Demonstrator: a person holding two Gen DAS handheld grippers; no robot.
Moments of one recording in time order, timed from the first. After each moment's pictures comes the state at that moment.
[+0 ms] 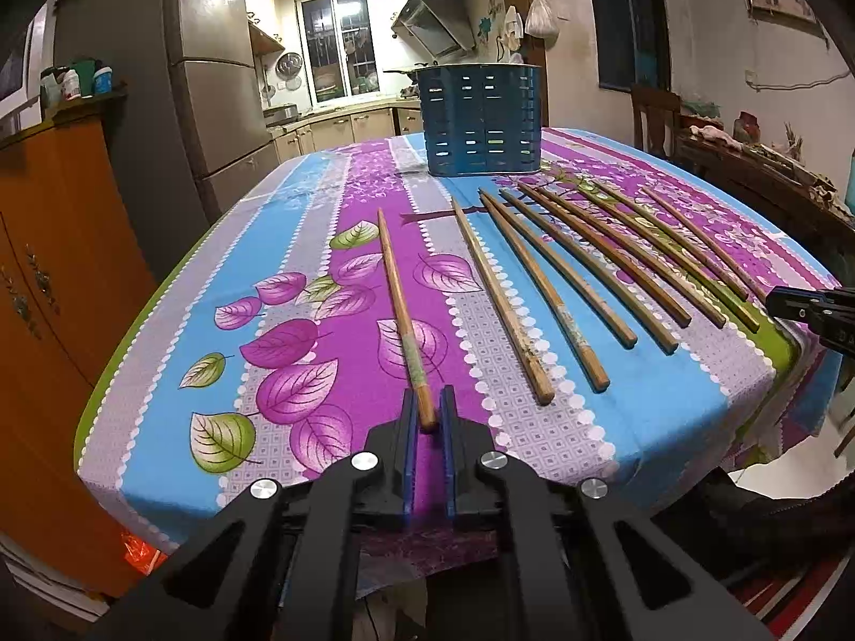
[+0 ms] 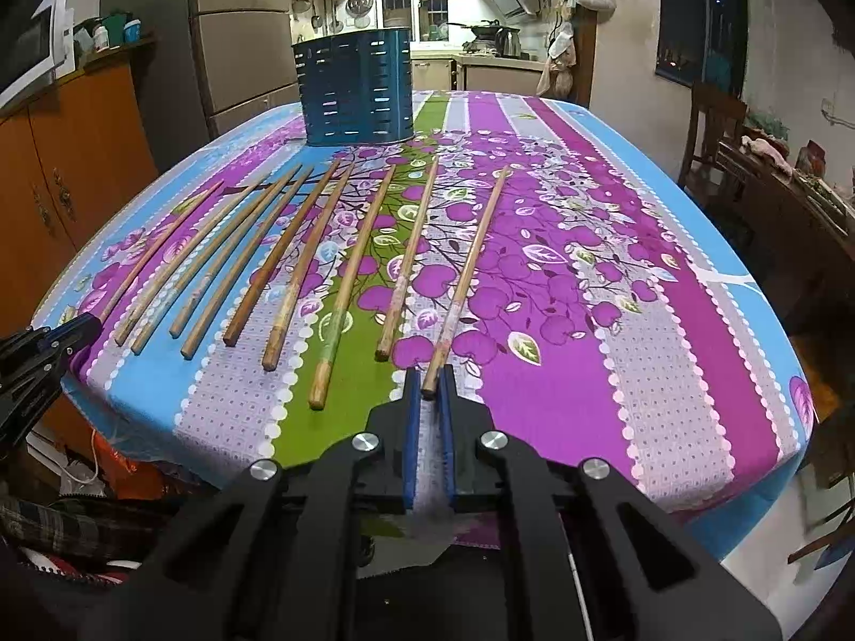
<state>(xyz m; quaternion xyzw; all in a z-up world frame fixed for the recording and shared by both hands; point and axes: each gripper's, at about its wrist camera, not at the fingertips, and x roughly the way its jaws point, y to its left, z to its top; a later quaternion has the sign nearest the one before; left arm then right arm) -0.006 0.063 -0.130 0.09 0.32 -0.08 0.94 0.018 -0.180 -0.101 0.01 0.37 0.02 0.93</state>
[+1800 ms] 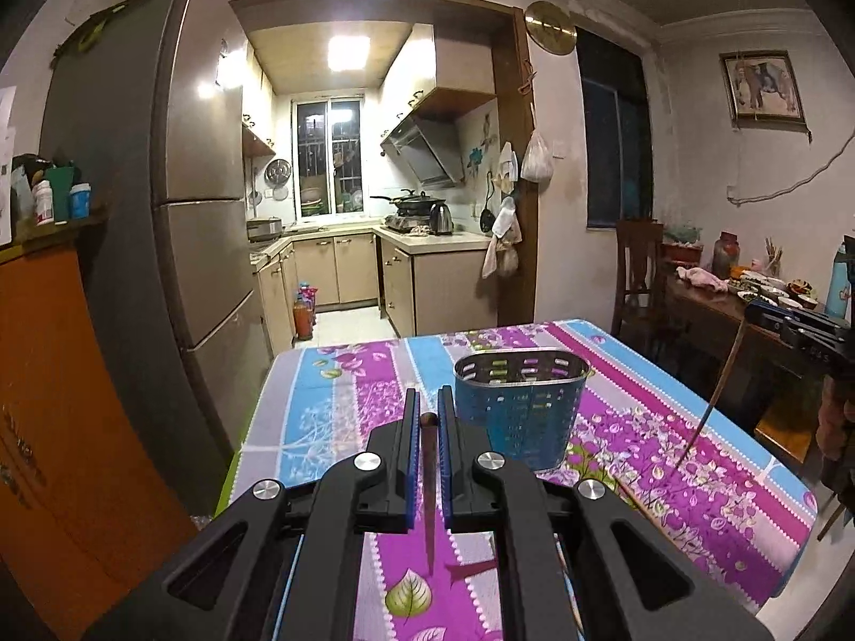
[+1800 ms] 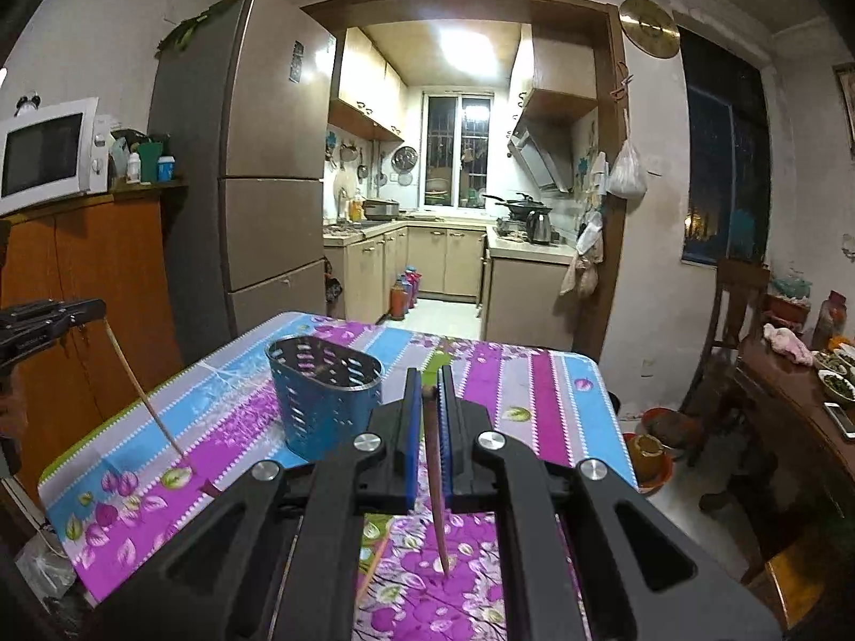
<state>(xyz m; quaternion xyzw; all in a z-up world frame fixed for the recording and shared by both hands) 0.139 0.083 0.081 0.05 0.16 -0.14 0.98 0.150 -0.238 0.099 -0.03 0.15 0.09 0.98</state>
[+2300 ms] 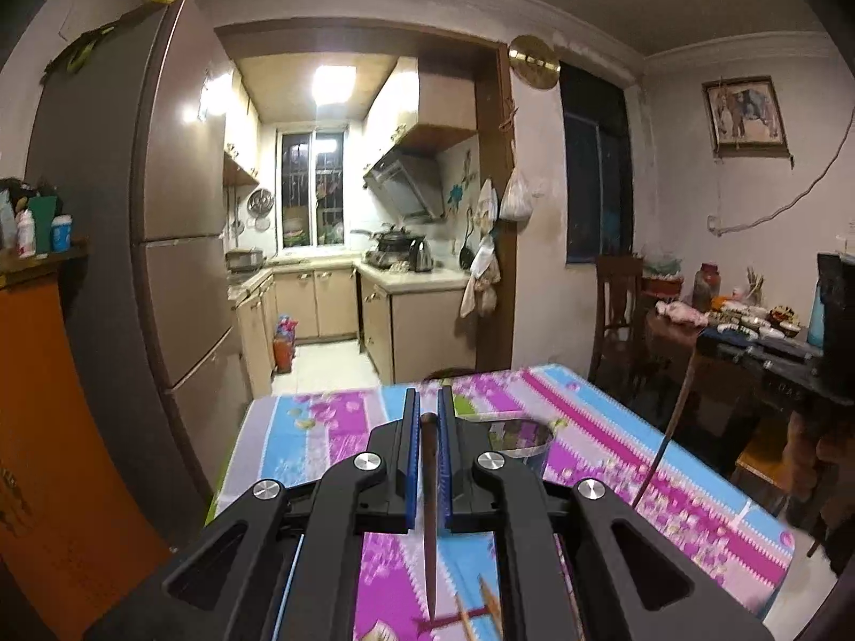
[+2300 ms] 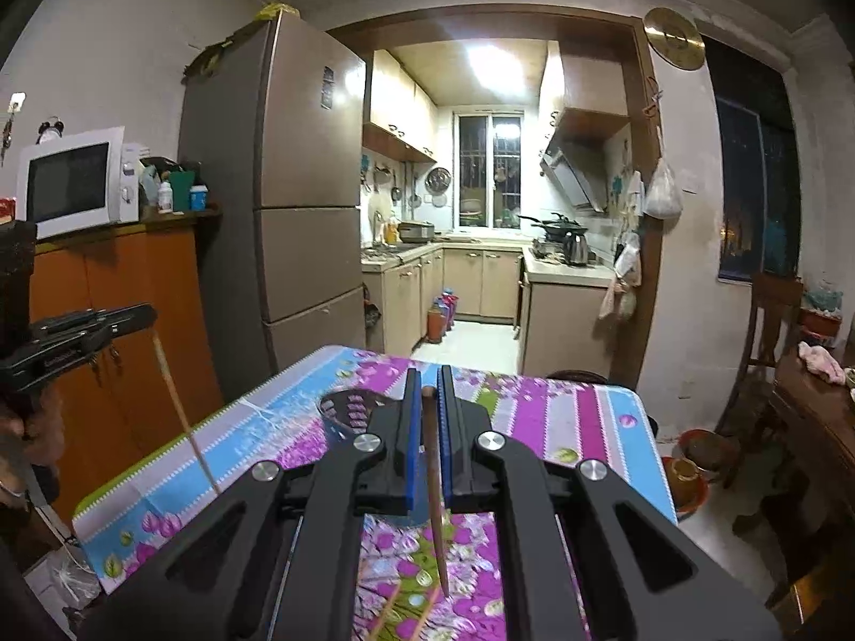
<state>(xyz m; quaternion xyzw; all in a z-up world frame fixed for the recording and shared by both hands) 0.147 0.060 0.123 0.03 0.11 -0.17 0.98 0.161 -0.213 0.140 -0.01 0.12 0.14 0.98</state>
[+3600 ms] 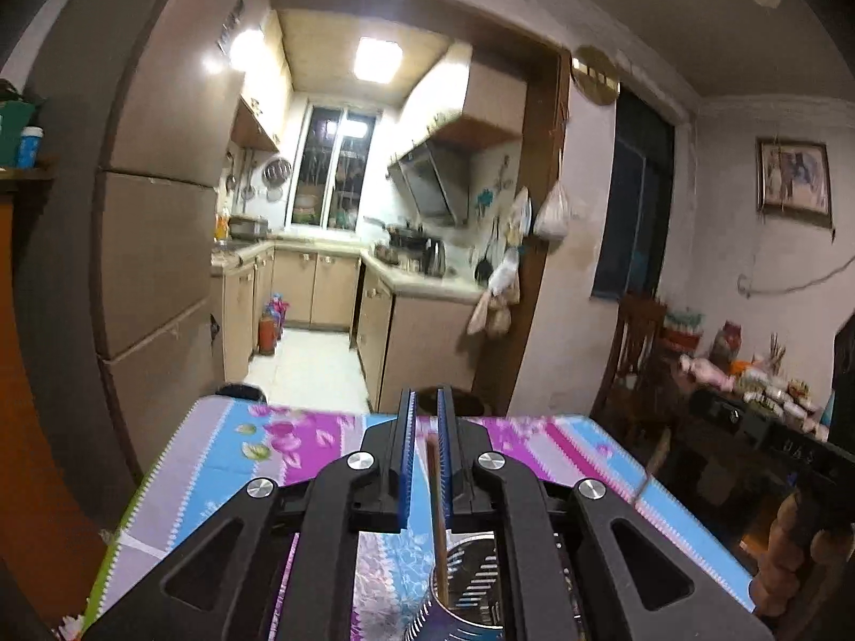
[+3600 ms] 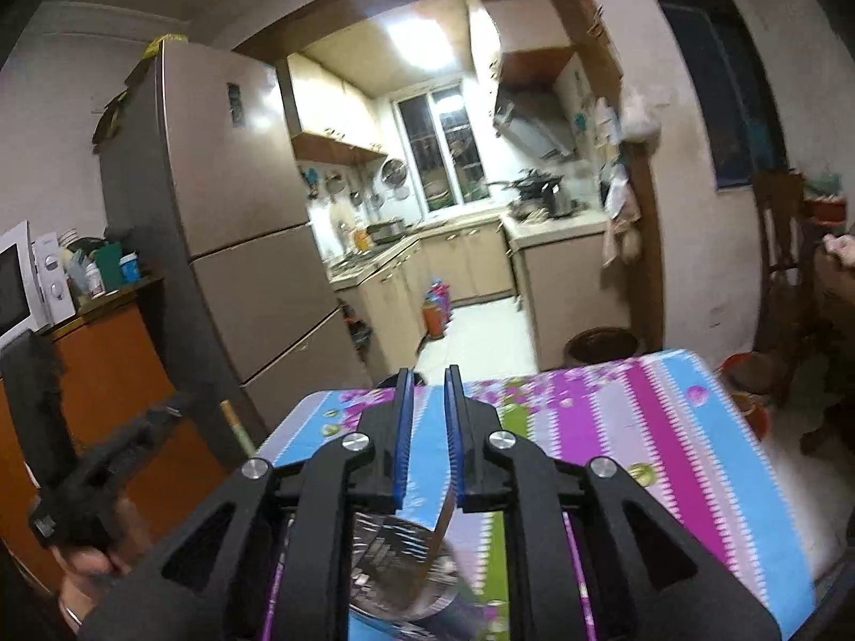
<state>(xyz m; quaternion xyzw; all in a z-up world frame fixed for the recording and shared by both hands) 0.333 0.046 0.095 -0.07 0.12 -0.16 0.98 0.316 -0.213 0.122 0.12 0.15 0.10 0.98</state>
